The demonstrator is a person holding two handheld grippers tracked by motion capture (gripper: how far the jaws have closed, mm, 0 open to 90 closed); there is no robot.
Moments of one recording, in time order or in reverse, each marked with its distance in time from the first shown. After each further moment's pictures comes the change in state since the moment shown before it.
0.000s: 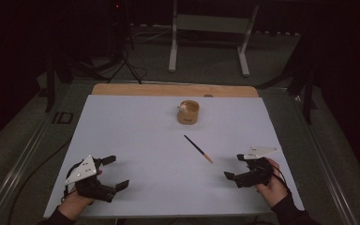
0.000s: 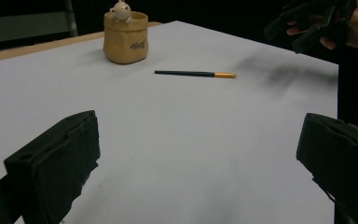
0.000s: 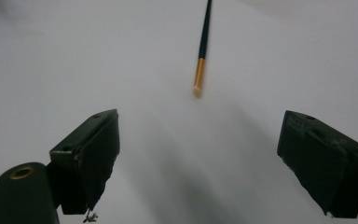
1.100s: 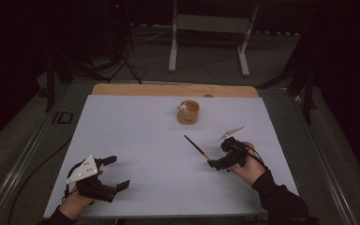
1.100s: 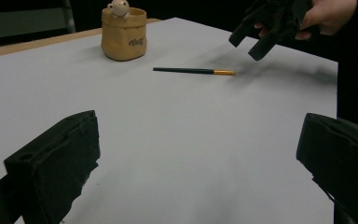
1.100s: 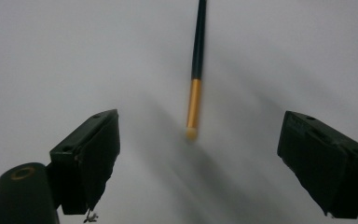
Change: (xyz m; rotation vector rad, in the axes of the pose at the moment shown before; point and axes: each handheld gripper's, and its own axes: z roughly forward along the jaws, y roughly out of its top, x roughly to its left) left arm 0.001 -0.001 0.002 0.011 -0.007 -0.005; right arm -0.008 0.056 0.064 0.240 -0.012 0.061
